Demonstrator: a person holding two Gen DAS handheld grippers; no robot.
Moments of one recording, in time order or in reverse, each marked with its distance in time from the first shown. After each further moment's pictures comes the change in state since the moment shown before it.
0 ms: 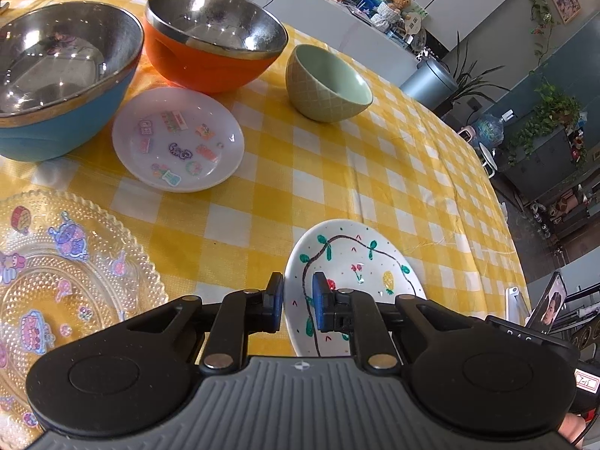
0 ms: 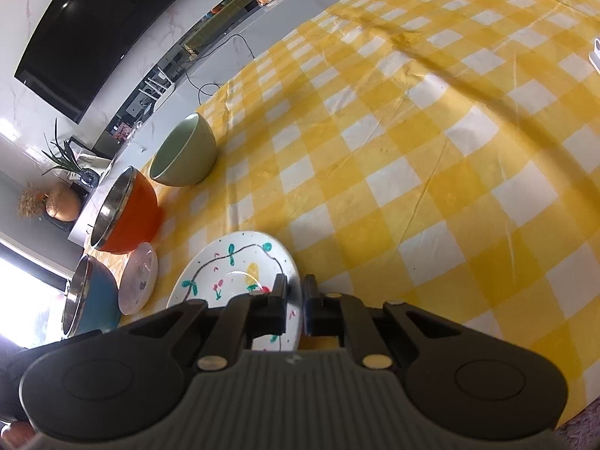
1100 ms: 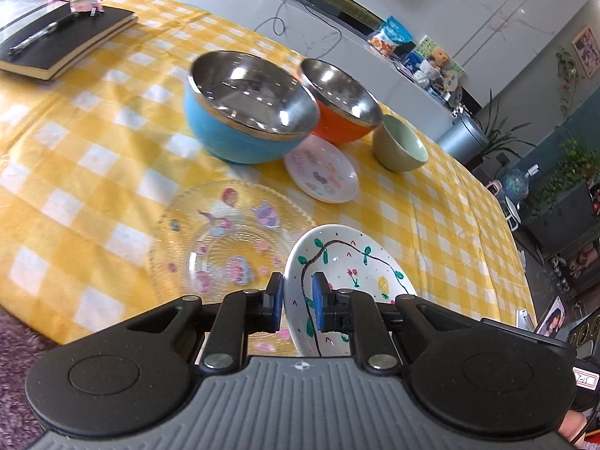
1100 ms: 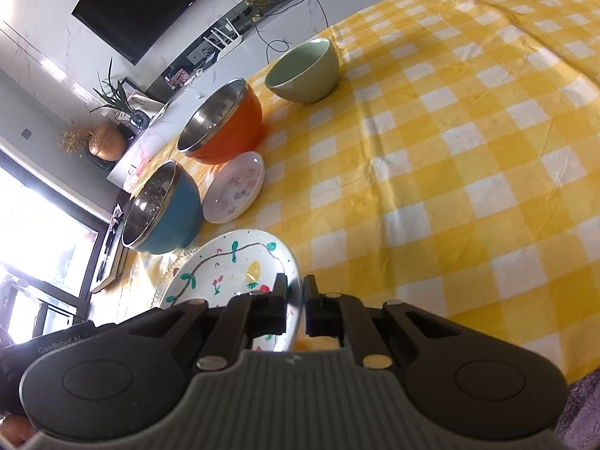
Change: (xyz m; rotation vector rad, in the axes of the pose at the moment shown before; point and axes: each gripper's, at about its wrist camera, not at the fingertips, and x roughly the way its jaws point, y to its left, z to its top) left arm -0.113 0.072 -0.041 -0.112 -0.153 0.097; right arm 0.002 0.091 -0.068 -0.168 0.102 0.117
